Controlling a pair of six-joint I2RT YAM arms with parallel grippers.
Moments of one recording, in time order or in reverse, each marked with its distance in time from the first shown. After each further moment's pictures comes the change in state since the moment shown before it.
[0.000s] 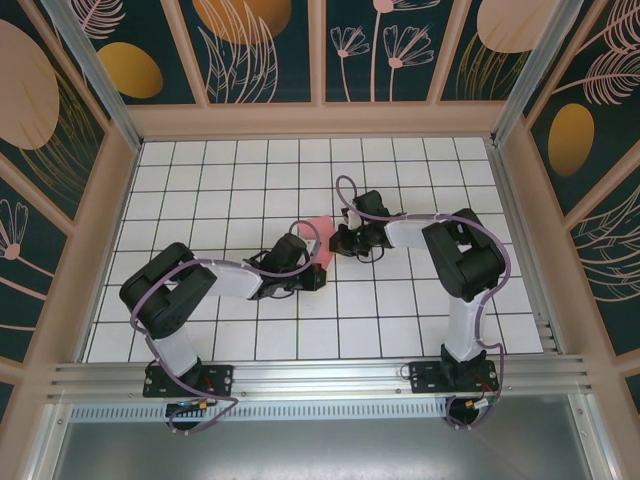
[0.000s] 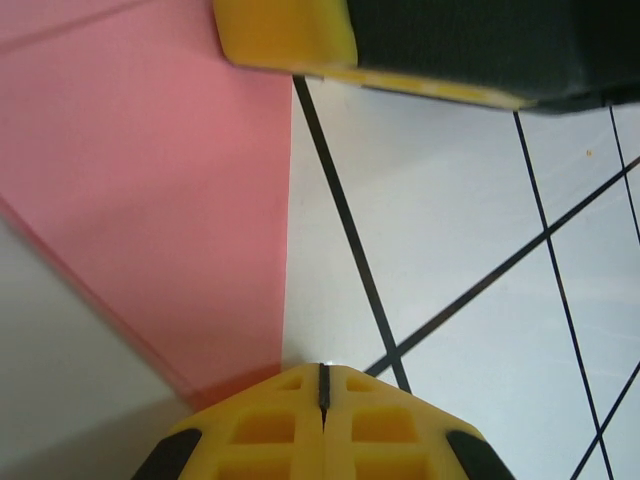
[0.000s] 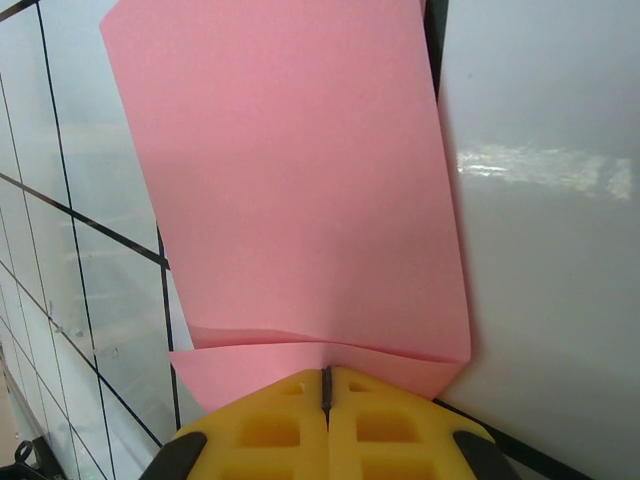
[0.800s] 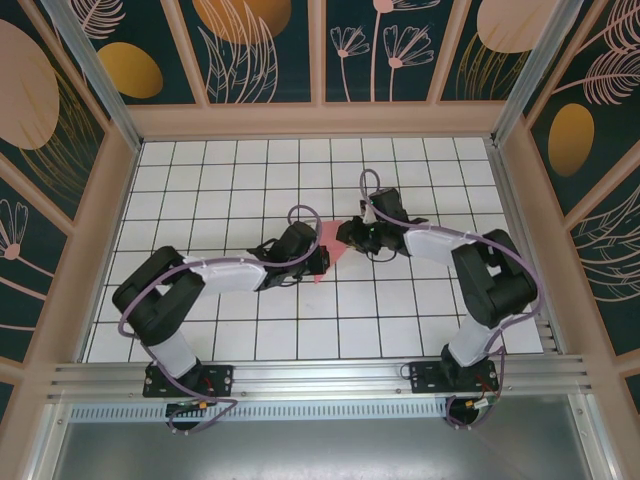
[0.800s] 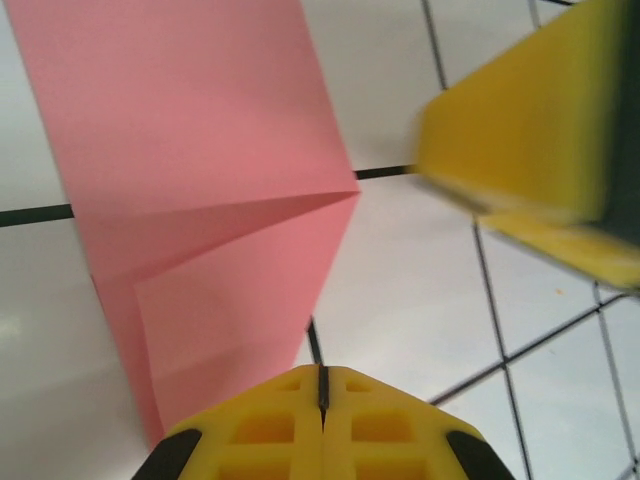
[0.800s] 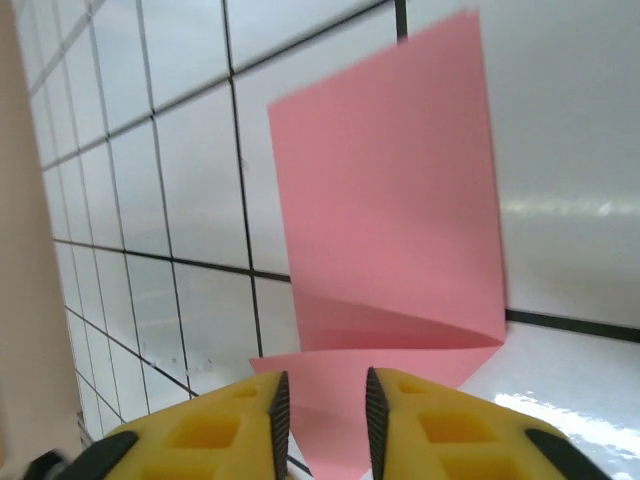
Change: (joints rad) left arm -0.031 -0.029 0.159 -0.160 -0.235 -0.113; right arm -0.043 -0.262 -0.149 0.064 0.076 0.190
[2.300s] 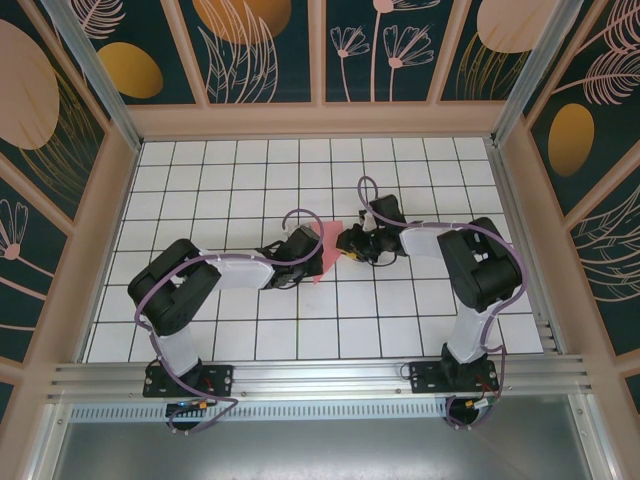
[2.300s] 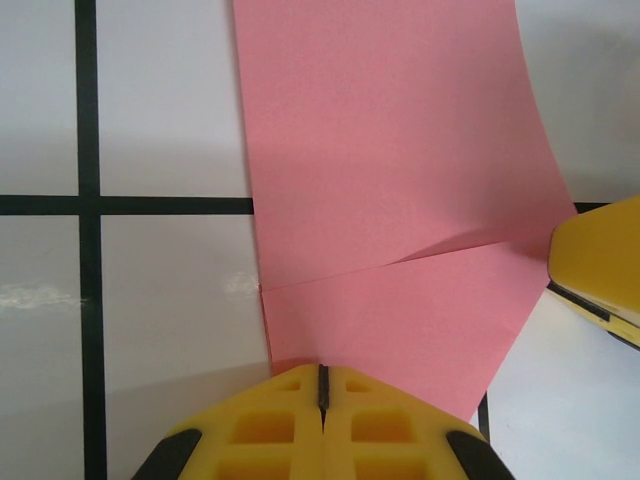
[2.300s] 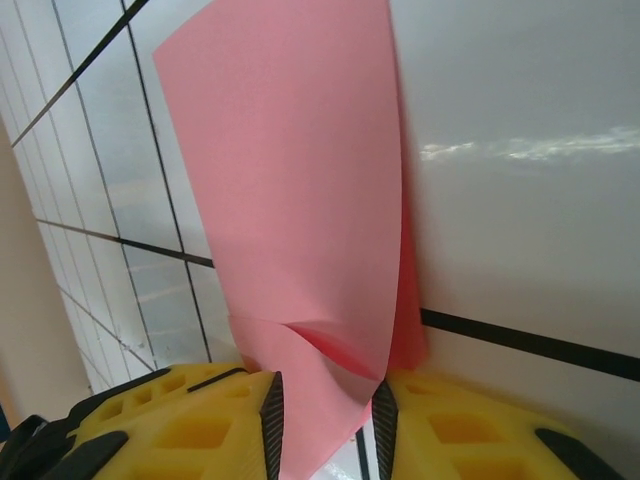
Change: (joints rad) left arm 0.000 0.073 0.017 -0.064 -0.158 -0.072; right arm -0.014 0.144 0.003 0.040 -0.126 0.006
